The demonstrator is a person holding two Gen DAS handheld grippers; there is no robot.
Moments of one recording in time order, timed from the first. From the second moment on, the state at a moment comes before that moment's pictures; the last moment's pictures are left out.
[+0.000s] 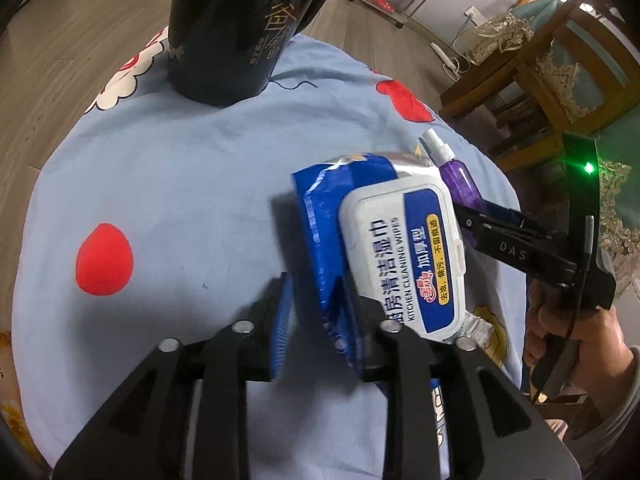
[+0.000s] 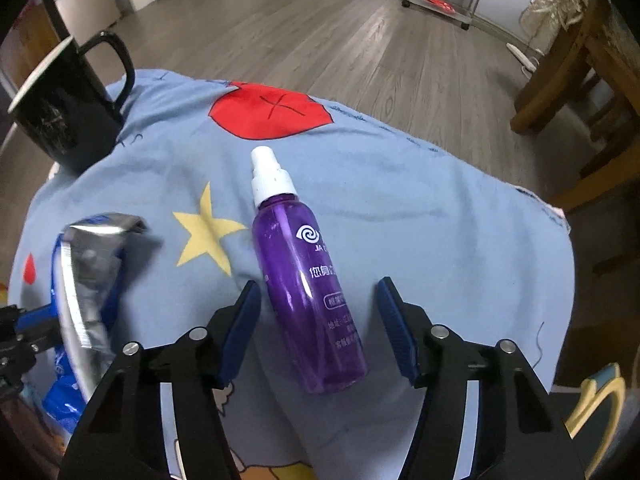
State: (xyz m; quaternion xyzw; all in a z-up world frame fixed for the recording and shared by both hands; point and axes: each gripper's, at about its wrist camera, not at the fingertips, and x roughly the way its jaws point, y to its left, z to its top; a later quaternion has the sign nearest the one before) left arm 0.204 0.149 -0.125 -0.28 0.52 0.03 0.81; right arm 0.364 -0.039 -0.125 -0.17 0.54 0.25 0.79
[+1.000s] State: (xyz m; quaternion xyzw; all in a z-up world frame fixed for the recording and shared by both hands) left arm 0.195 0.113 -0.092 -0.25 0.48 -0.04 0.84; right arm 0.220 -0.204 -0.094 0.02 0.54 0.24 0.81
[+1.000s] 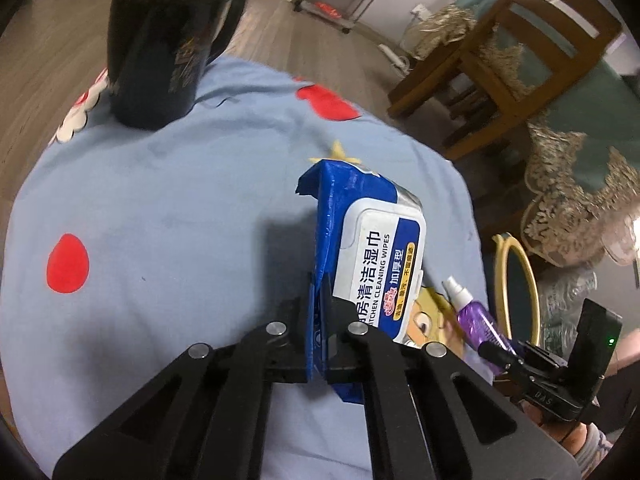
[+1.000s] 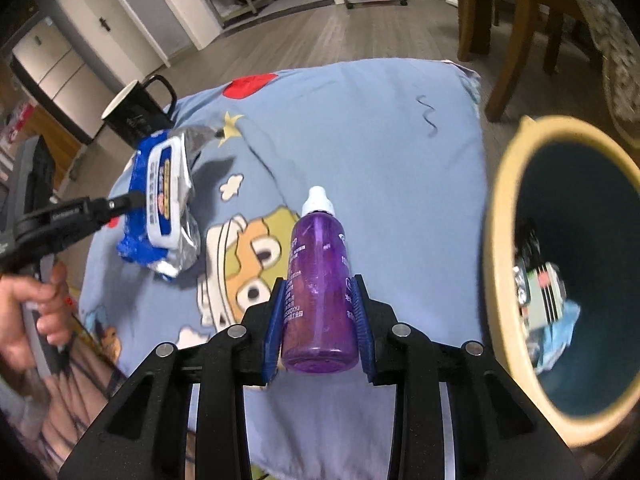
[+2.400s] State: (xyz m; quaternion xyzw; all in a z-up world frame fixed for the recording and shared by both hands) left arm 0.215 -0.121 -0.012 -0.12 0.47 -0.19 0.86; right arm 0.184 -0.418 -0.021 0.12 0.47 0.09 0.87
